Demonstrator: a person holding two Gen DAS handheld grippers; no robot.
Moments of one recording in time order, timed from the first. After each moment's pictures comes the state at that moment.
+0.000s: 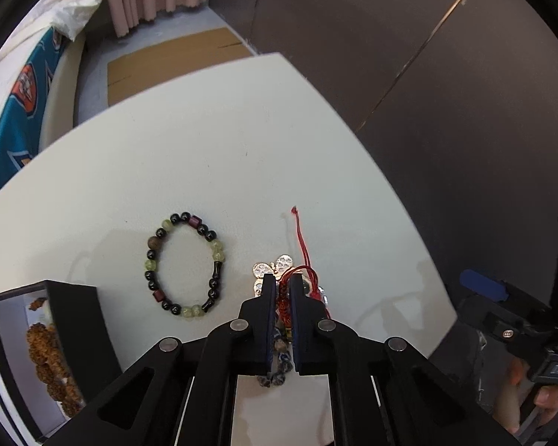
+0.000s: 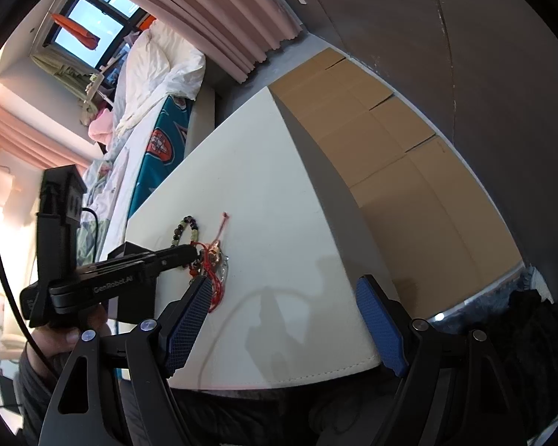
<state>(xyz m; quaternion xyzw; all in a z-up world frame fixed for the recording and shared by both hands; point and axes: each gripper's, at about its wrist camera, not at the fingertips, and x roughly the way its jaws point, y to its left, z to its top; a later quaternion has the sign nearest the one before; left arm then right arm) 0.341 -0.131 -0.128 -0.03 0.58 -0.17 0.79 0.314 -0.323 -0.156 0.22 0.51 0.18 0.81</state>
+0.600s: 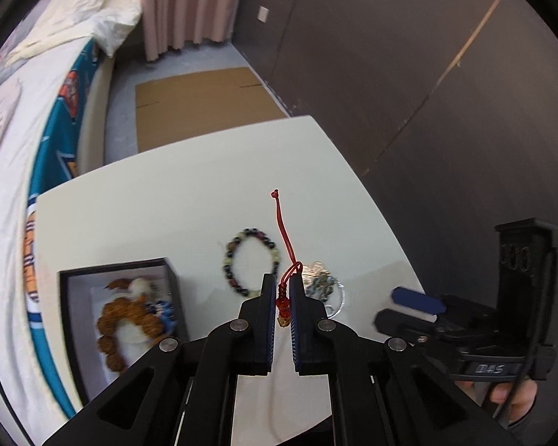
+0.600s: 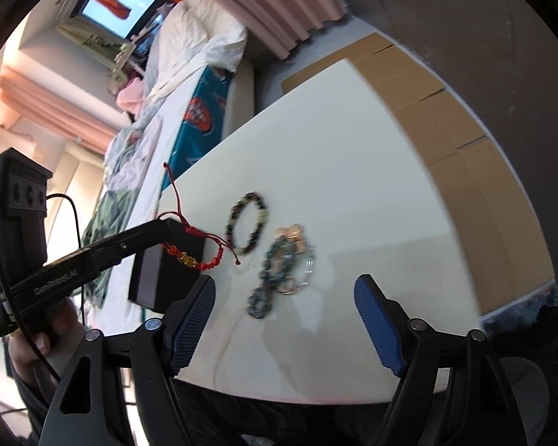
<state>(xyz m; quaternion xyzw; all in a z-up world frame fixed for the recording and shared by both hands) 0.309 -0.063 -0.070 -0.07 0.52 -0.14 0.84 0.328 -0.245 -0.154 0.19 0.53 0.26 0.78</state>
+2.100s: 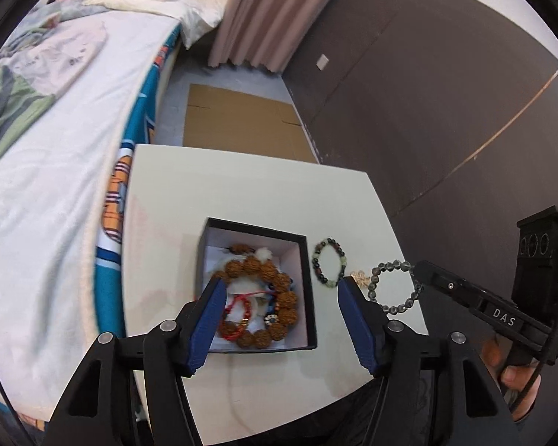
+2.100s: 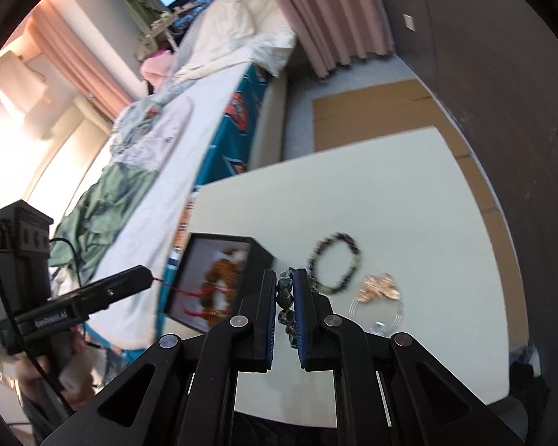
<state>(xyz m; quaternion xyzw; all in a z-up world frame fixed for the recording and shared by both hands) 0.244 0.081 -0.057 -0.22 0.46 -0.09 0.85 0.317 -0.142 -0.066 0.08 0.48 0.28 0.83</state>
